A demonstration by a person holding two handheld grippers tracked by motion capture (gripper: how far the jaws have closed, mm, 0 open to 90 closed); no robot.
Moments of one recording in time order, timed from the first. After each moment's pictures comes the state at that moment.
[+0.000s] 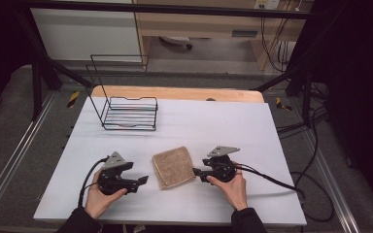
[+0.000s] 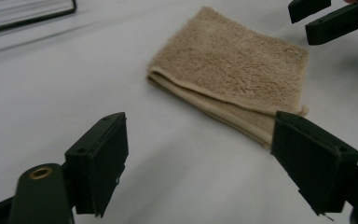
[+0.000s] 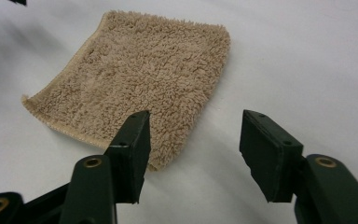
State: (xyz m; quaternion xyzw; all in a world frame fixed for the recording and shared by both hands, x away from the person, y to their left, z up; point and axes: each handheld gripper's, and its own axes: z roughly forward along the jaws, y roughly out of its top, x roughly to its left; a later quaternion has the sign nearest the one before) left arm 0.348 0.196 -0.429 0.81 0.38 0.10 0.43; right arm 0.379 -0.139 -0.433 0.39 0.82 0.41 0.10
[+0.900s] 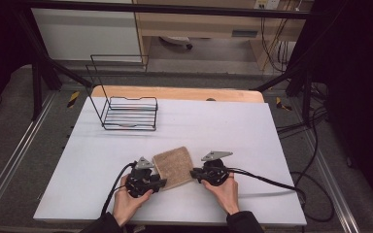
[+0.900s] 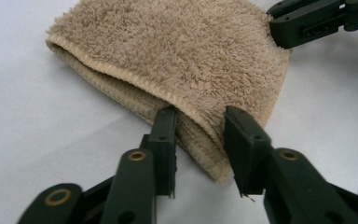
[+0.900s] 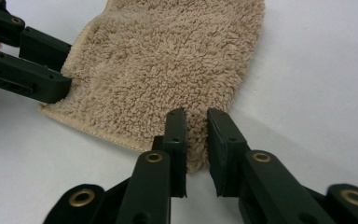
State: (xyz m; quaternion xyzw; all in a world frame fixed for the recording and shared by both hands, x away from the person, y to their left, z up) left arm 0.349 0.139 -0.448 0.82 0.43 0.05 0.38; right arm 0.376 -0.124 -0.452 0.40 0.82 0.40 0.06
